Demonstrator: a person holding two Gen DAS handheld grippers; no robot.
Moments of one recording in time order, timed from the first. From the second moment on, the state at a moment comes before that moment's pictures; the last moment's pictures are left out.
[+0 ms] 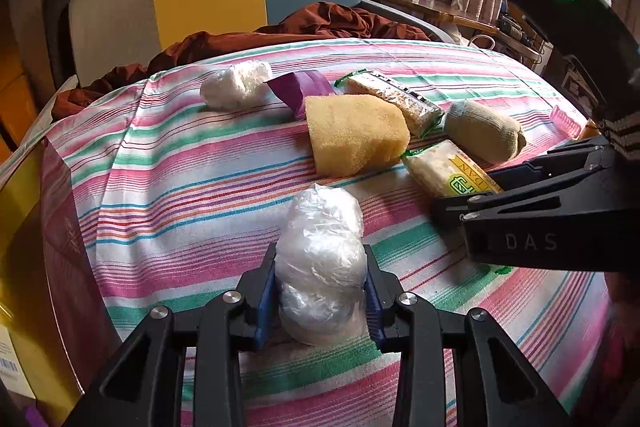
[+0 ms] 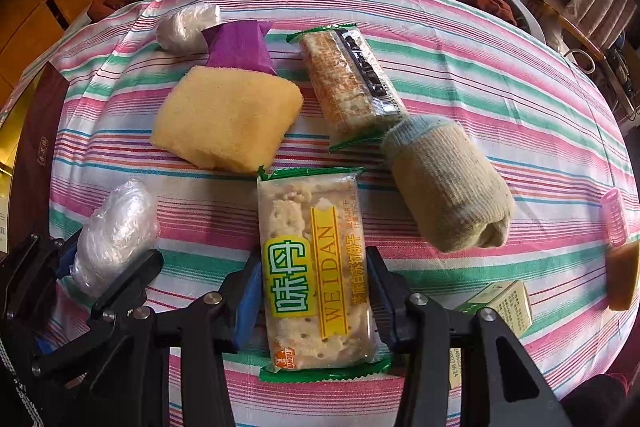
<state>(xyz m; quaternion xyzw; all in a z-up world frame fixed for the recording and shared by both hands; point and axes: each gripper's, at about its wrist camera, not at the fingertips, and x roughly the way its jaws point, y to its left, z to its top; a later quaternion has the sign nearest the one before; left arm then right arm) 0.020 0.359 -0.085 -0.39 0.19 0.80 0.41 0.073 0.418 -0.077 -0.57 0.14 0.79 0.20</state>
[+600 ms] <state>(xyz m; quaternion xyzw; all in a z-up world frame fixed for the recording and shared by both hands) 0.044 0.294 -0.020 -0.37 0.13 0.81 0.44 0.073 0.399 -0.073 -0.57 0.12 0.79 0.17</state>
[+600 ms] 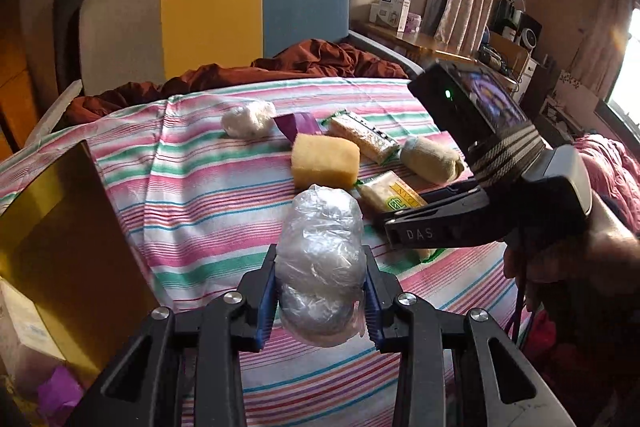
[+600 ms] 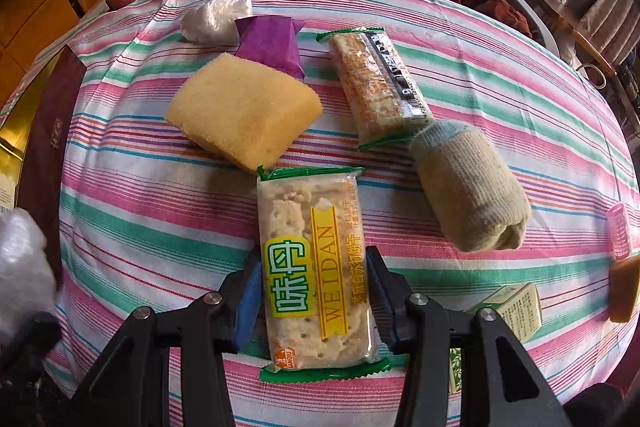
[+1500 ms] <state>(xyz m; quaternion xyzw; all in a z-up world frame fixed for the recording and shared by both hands) -0.177 0.047 -0.049 -0.48 0.02 0.87 0.13 0.080 0.392 -0.069 -0.57 0.08 0.80 0.18</state>
